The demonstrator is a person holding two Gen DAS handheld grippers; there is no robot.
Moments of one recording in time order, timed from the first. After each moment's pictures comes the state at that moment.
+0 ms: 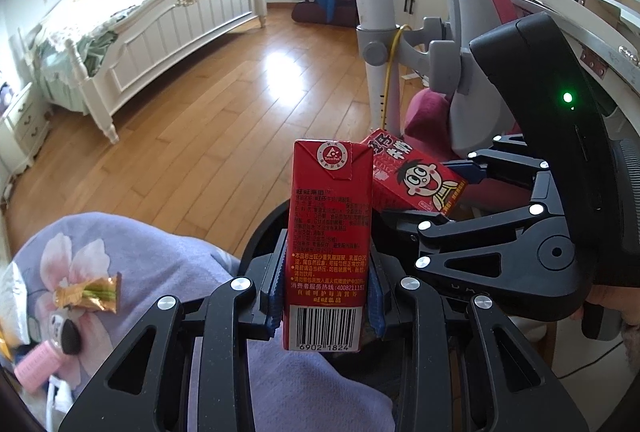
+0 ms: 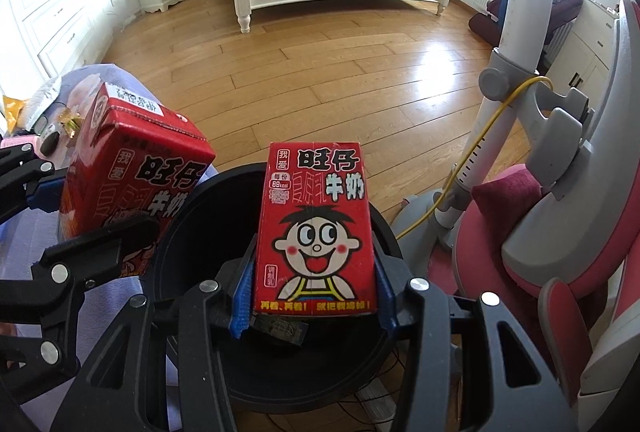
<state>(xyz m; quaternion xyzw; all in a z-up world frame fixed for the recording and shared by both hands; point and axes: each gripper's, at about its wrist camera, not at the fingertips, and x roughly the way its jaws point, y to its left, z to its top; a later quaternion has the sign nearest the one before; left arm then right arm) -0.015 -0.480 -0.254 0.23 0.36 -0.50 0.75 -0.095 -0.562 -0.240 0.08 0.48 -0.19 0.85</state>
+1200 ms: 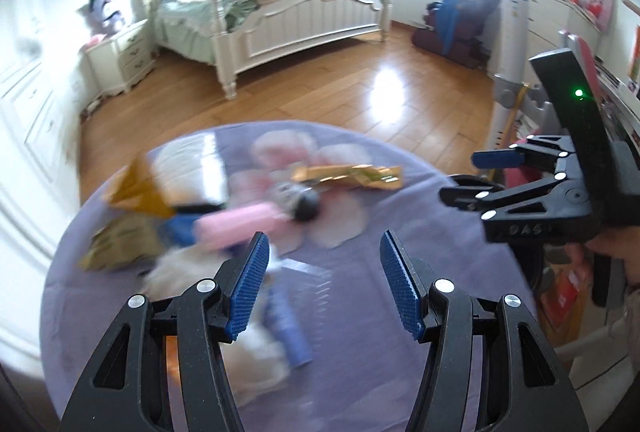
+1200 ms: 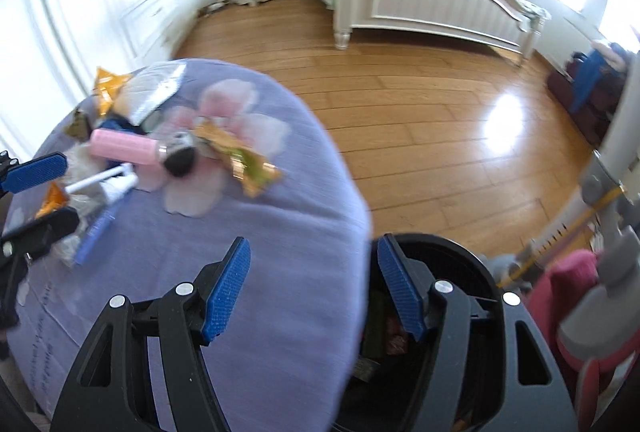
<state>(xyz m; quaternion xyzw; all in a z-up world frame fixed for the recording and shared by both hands) 0.056 -0.246 -0.215 0.15 0.38 -0.33 0.85 0.005 -0.433 -0.209 0.02 0.47 -0.03 0.88</state>
